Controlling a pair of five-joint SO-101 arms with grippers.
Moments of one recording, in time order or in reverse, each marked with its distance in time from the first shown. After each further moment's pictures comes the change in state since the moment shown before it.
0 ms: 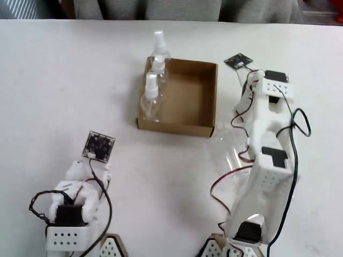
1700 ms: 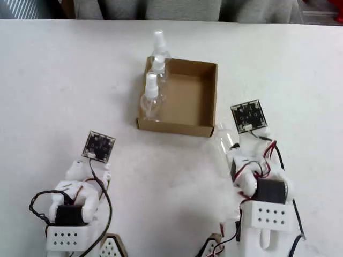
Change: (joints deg) left arm 0.0 0.0 0.0 0.0 0.1; right arm -5.3 -95.3 76.7 -12.0 -21.2
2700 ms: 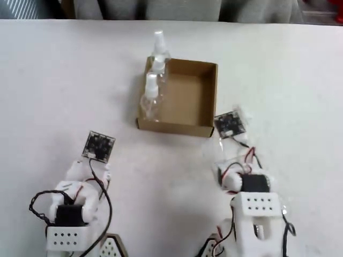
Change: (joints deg) left arm 0.0 0.0 0.0 0.0 0.0; right arm -5.3 6.4 12.5 -8.4 -3.6
